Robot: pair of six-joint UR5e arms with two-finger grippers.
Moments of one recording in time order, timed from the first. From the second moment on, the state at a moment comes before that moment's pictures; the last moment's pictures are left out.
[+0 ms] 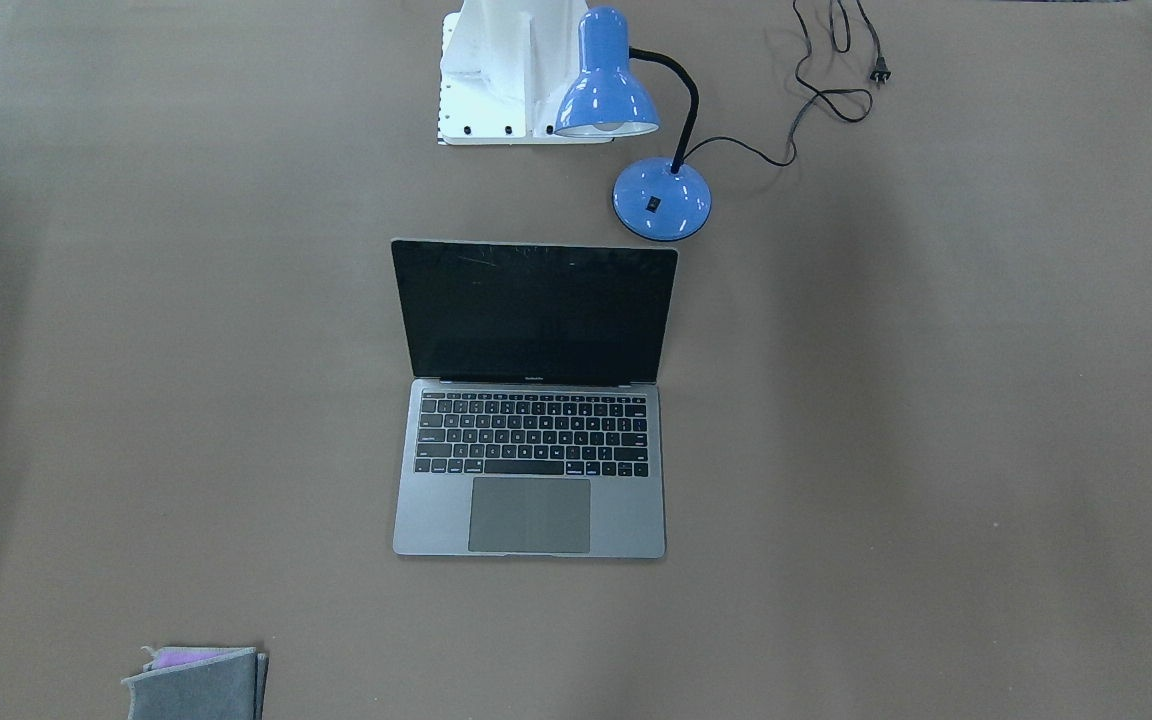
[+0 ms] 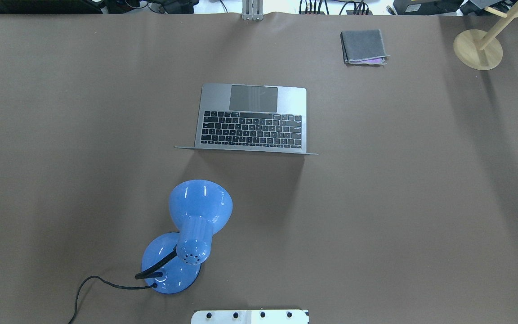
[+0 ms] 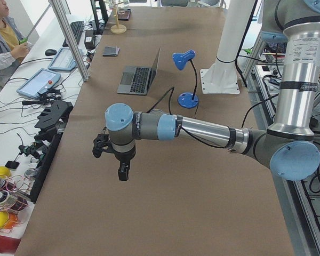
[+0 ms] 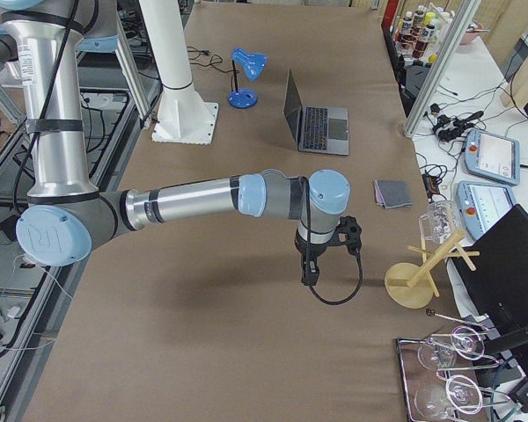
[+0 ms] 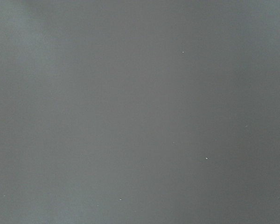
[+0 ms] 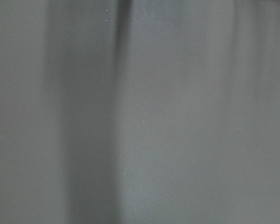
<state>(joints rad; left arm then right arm) -1.62 -1.63 -1.71 -1.41 -2.30 0.04 1.58 -1.52 1.73 -1.84 2.33 -0.14</state>
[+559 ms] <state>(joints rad) -1.61 -1.59 -1.74 -1.42 -2.31 0.05 1.58 -1.52 1.75 -1.84 2.34 -0.14</state>
